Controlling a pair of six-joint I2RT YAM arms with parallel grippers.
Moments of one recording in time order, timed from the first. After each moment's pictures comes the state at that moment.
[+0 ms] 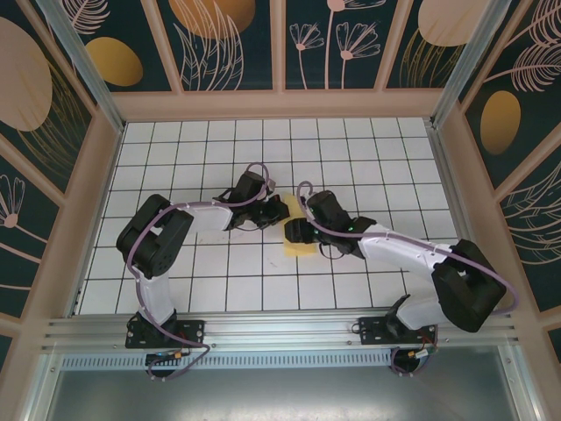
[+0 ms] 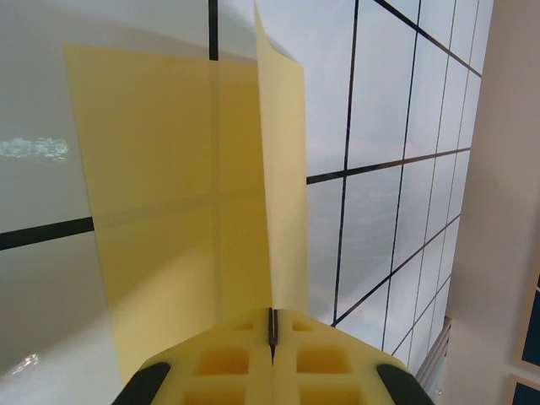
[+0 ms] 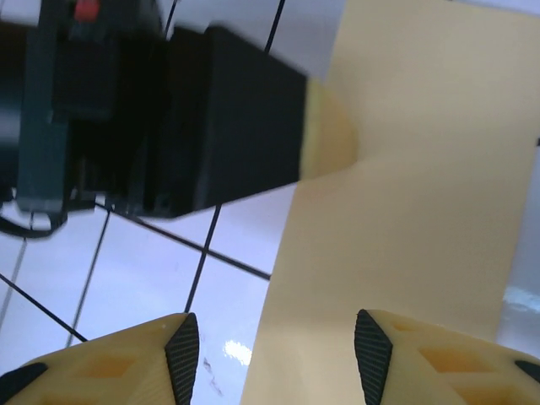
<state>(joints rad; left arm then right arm) -0.60 1.90 0.99 0.14 0.52 -0.98 0.81 1.38 0.74 -0.17 -0.08 0.54</state>
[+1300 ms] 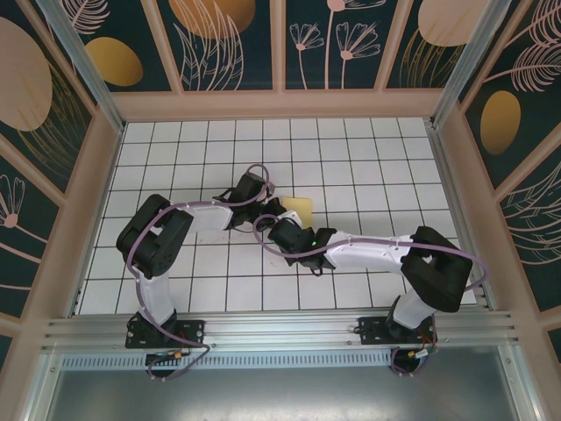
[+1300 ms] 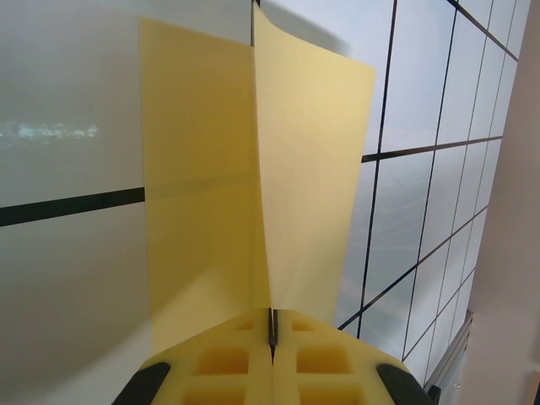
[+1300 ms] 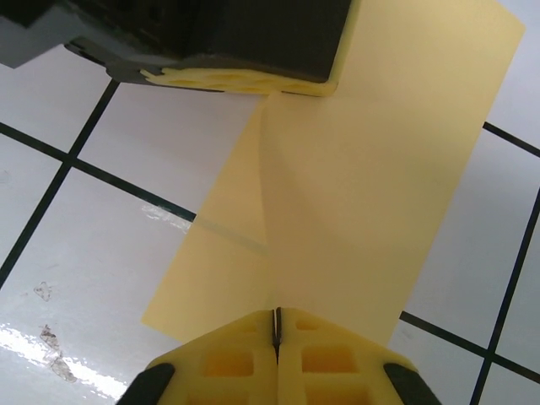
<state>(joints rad) -0.60 1.90 1.00 0.06 0.51 -0.94 1.08 1.58 0.88 -0.41 0.41 0.45</state>
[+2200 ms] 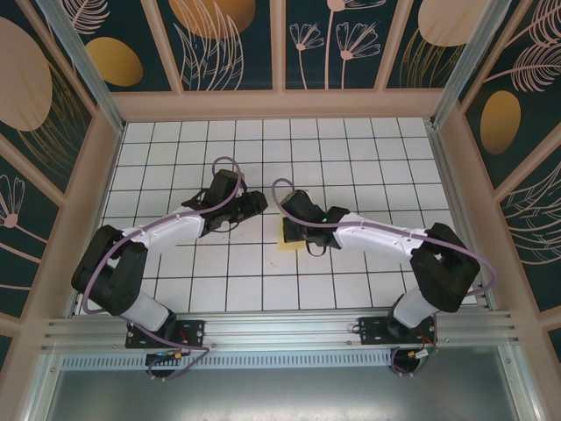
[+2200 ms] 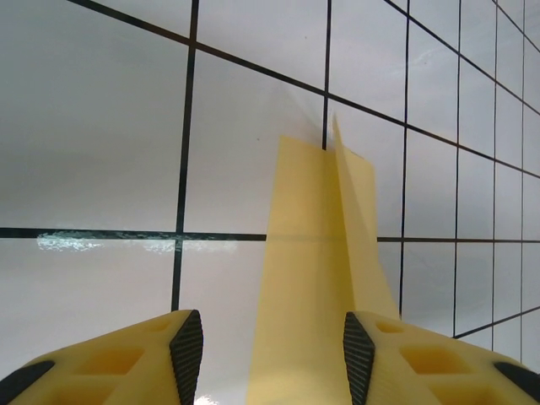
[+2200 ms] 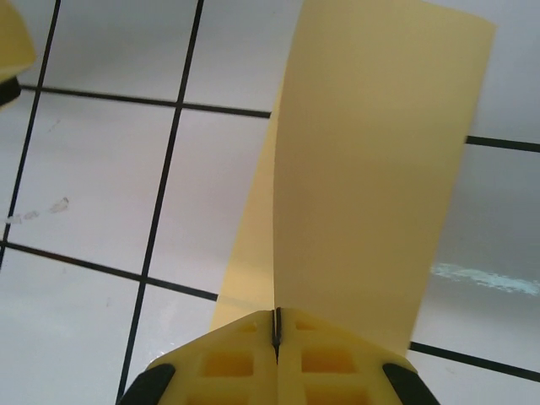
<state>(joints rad) -0.55 1.55 0.87 -0.09 0.18 -0.88 0.89 1.53 0.97 -0.42 0.18 0.66</state>
